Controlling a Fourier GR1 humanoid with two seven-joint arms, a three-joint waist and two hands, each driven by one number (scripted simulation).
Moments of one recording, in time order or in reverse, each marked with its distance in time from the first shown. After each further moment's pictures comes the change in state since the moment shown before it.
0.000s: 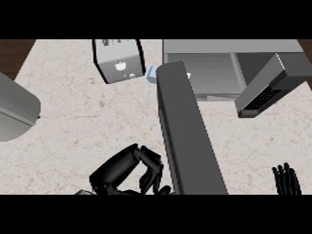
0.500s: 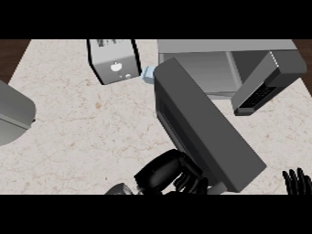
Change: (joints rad) left arm -0.210 -0.007 -0.289 0.256 -0.002 0.289 -0.046; right arm 0.119 -0.050 0.051 -0.219 -0.064 0.057 0.032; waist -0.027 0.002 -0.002
